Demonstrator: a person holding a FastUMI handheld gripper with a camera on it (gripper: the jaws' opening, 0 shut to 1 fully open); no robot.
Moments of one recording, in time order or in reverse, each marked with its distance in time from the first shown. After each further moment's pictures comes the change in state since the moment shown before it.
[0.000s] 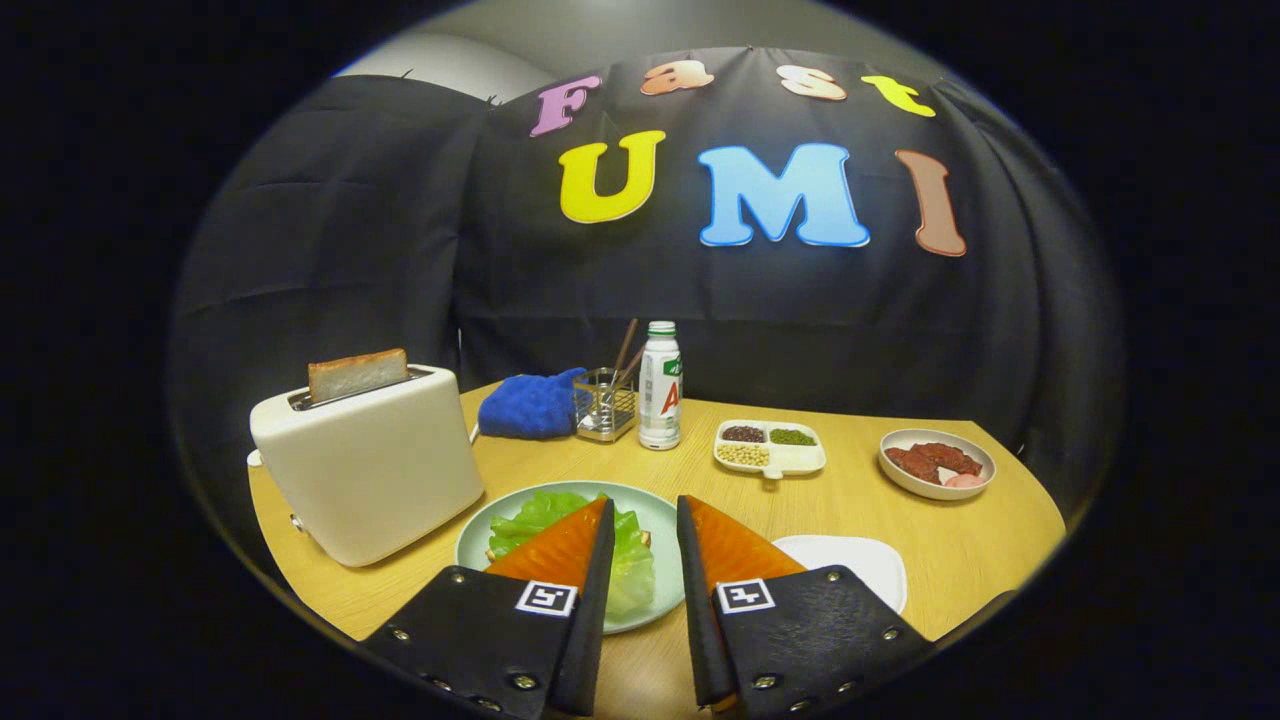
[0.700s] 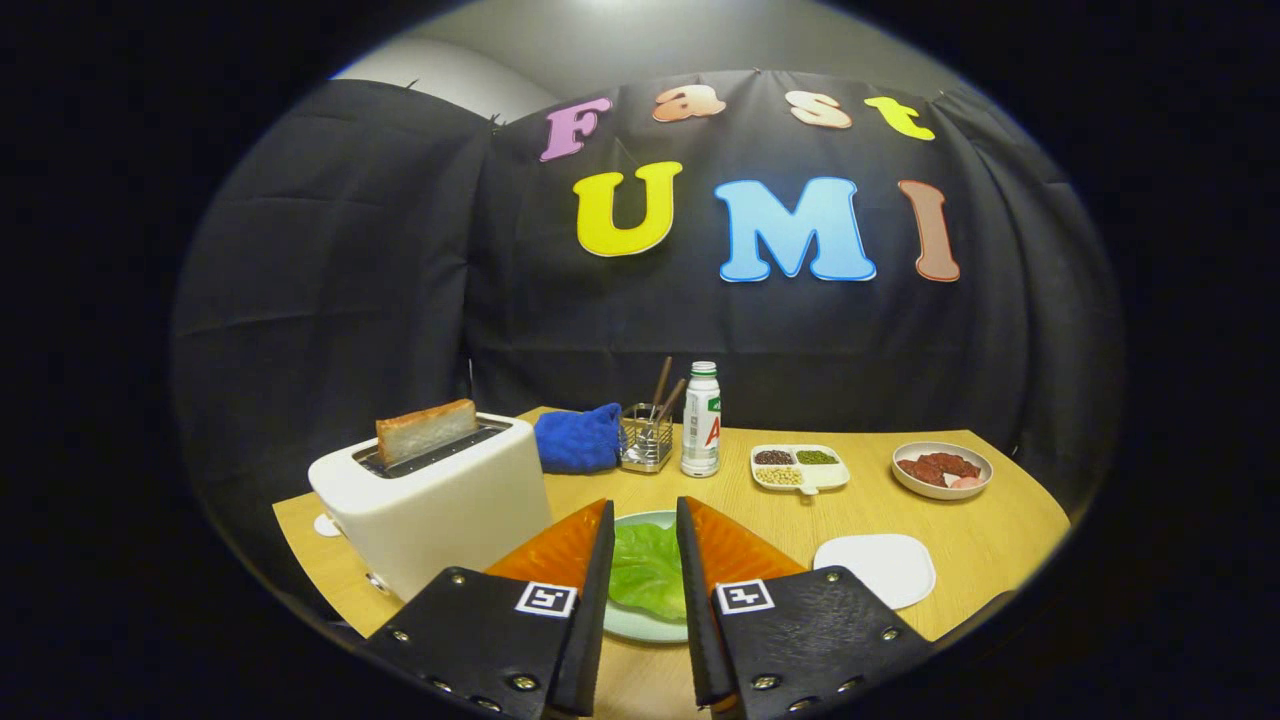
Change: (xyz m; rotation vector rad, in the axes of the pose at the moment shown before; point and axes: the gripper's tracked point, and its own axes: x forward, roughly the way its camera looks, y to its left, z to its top) arm -0.027 0.094 0.035 0.006 -0.048 0.035
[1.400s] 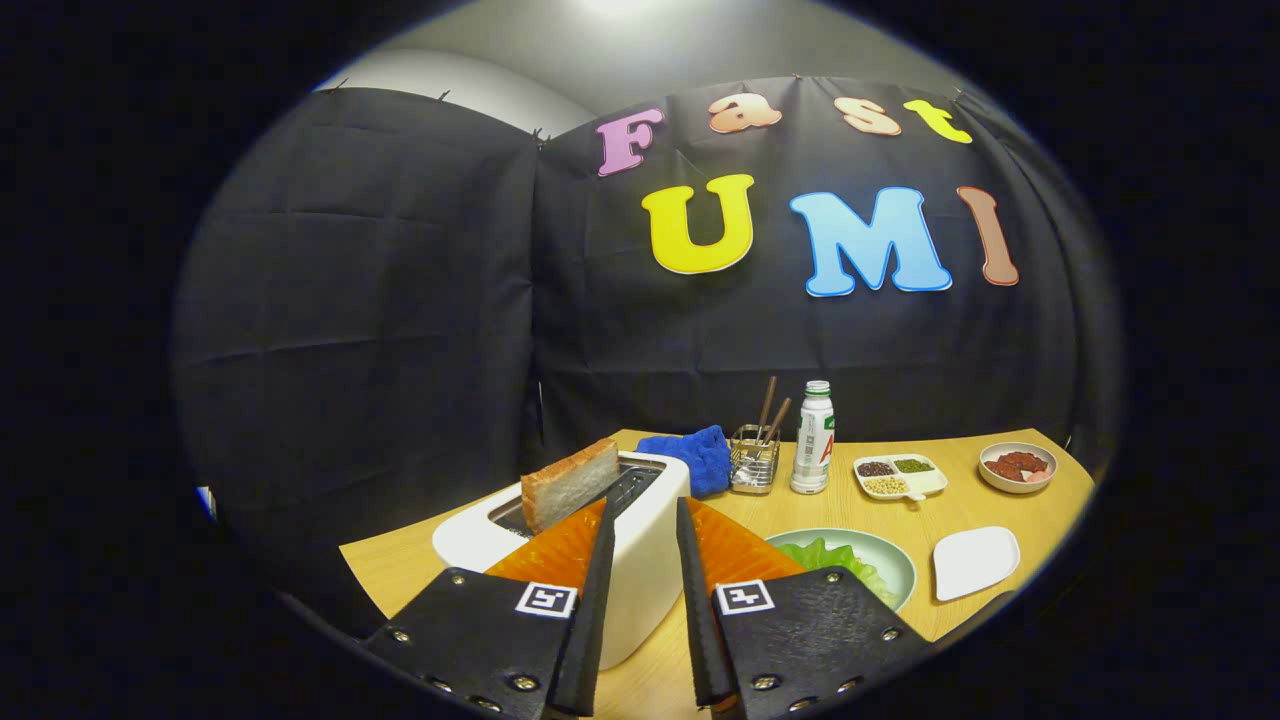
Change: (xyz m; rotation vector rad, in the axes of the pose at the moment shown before) arm 0.018 0.129 0.025 0.059 -0.032 0.154
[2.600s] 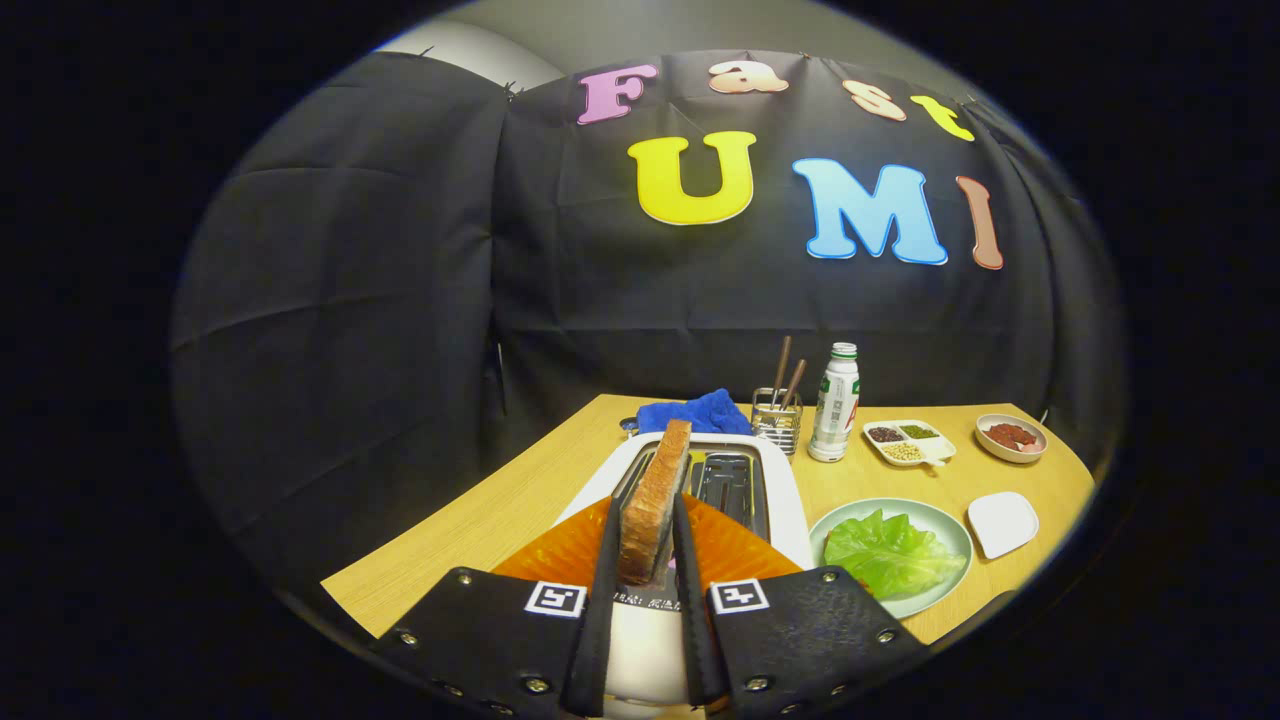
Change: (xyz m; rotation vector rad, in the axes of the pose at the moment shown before) arm 0.073 0.059 -0.018 -0.006 0.129 -0.216
